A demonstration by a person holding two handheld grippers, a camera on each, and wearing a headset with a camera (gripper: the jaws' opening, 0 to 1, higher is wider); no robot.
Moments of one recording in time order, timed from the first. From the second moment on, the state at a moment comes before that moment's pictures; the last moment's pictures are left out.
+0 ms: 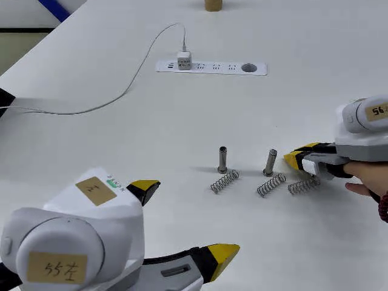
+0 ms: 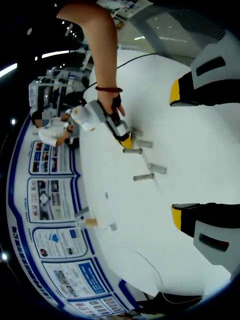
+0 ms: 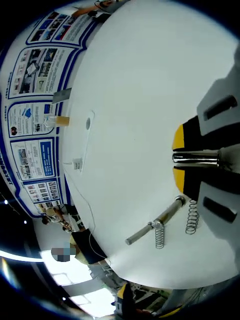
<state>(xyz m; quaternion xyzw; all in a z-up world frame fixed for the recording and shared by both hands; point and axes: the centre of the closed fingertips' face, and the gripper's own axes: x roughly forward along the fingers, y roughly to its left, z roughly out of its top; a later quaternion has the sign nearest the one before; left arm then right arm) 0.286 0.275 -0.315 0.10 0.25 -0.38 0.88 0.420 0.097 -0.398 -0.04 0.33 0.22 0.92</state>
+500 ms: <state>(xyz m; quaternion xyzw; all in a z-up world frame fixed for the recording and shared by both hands) 0.287 0.276 -0.313 0.10 0.25 -0.38 0.89 0.420 0.092 -0.394 -0.02 0.35 0.20 0.92</state>
